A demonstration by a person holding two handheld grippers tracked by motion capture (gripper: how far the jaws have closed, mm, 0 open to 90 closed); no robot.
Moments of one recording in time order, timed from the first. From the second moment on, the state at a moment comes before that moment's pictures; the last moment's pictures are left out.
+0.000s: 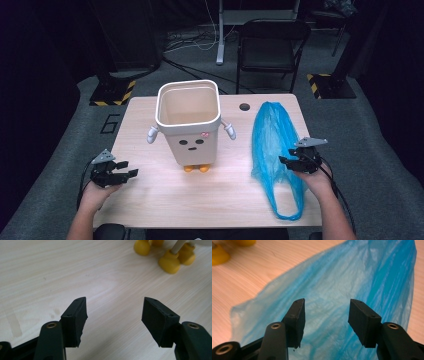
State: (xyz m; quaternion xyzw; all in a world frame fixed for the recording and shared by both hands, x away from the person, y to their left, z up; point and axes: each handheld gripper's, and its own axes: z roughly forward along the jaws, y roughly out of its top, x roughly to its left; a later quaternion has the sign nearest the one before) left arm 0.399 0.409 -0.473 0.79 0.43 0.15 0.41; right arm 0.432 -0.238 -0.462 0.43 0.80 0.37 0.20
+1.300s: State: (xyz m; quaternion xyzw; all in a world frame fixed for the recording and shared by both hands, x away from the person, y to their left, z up) left arm 0.431 0.337 -0.369 0.81 0.33 0.15 0.46; right arm 0.453 -0.097 -0.388 0.28 0.84 0.44 0.17
